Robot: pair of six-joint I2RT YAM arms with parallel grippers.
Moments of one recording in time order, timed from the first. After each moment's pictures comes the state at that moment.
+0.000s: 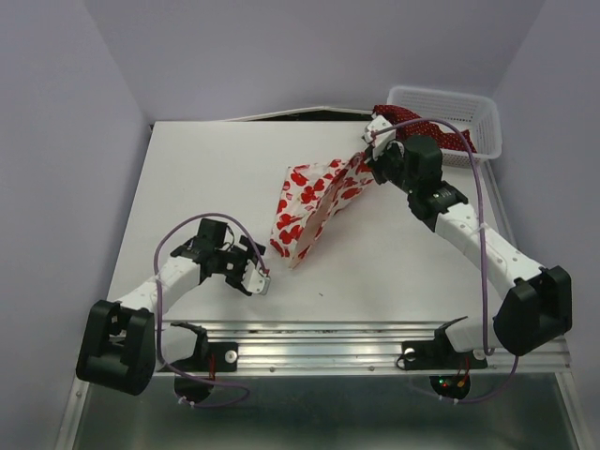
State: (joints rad) left arm -0.26 1.16 0.50 -0.41 0.68 1.69; right arm 0.40 1.37 1.13 0.01 -0.21 -0.40
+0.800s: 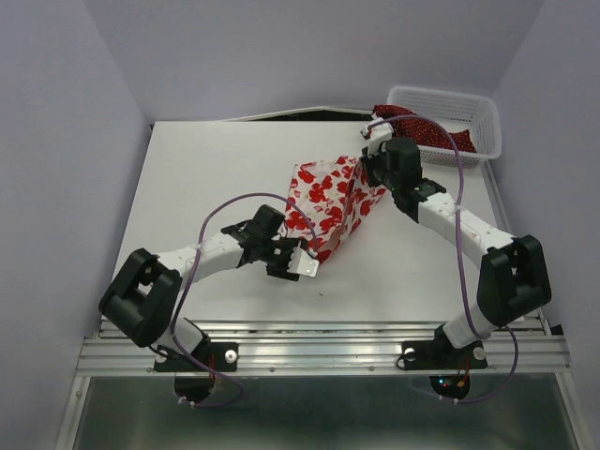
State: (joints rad) left arm -0.65 1.43 0.74 -0.32 0.55 1.18; right arm 0.40 1.54 1.14 0.03 0.04 -0.15
